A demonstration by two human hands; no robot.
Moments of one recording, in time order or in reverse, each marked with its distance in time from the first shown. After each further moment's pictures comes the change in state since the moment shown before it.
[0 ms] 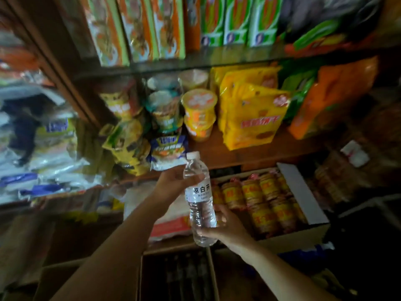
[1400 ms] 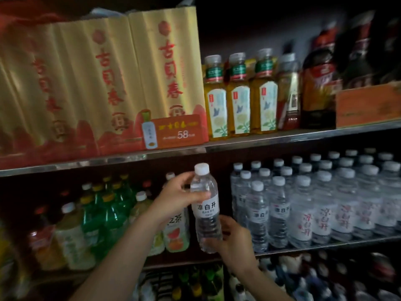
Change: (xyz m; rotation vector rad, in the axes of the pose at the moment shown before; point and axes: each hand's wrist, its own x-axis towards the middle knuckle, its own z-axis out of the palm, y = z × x) left_hand -0.410 0.323 0.718 0.293 -1.467 0.777; right_hand -0.635 0.025 -0.456 0.020 1.747 -0.308
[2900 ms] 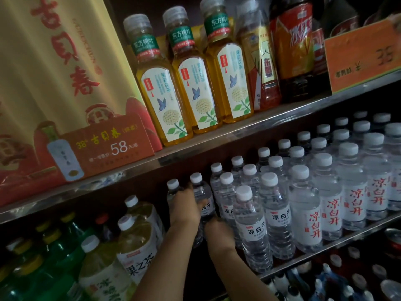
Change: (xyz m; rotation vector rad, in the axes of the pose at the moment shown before) left_hand 0.172 -0.110 0.080 0.955 0.253 0.044; right_hand 0.152 0.083 0.032 -1.007 -0.039 0.182
